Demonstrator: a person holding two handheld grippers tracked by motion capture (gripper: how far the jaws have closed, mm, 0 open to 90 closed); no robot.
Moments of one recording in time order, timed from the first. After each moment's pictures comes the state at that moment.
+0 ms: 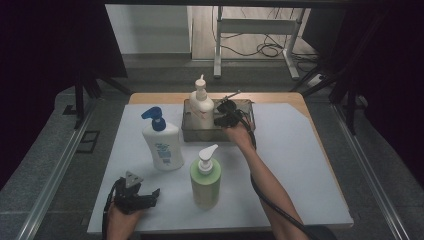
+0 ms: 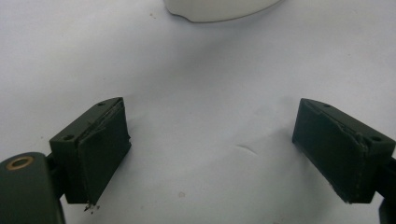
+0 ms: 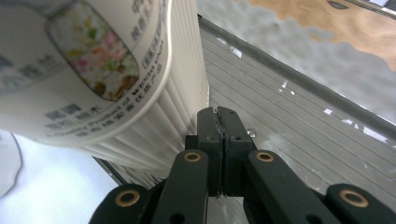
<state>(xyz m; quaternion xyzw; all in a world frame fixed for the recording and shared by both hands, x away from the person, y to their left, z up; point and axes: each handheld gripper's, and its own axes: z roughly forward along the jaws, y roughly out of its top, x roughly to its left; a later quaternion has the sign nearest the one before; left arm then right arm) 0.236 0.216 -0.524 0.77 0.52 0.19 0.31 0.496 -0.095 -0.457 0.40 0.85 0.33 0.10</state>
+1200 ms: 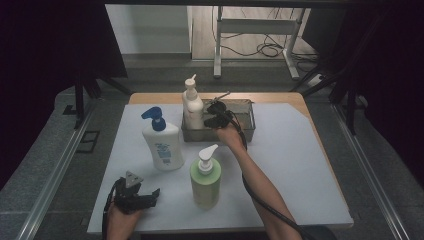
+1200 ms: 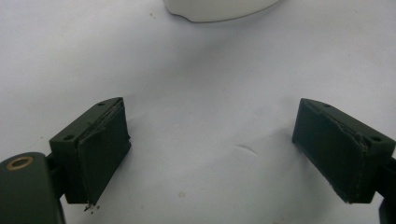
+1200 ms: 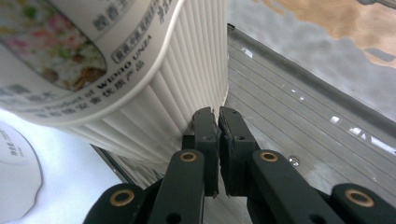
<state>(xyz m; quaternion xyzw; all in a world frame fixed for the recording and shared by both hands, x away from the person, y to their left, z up) 0.237 0.216 -0.524 0.77 0.52 0.19 0.31 0.495 -0.065 -0.462 0.38 0.86 0.34 0.09</state>
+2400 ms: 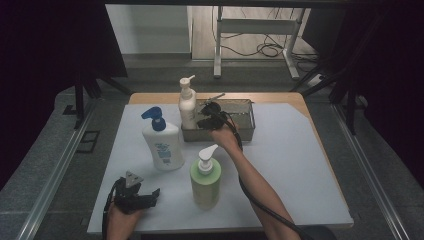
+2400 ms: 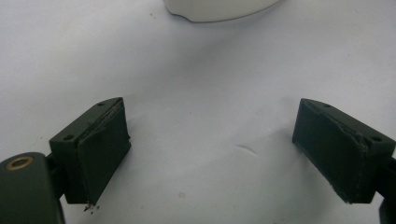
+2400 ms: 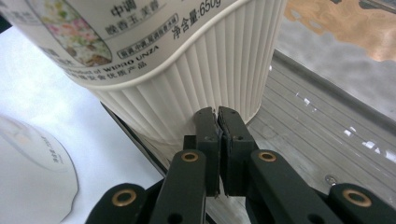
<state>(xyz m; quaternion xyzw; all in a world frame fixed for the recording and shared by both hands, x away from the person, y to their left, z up) 0.237 0.216 -0.524 0.77 0.52 0.19 0.31 0.485 -0.048 -0.457 0.36 0.86 0.36 0.08</state>
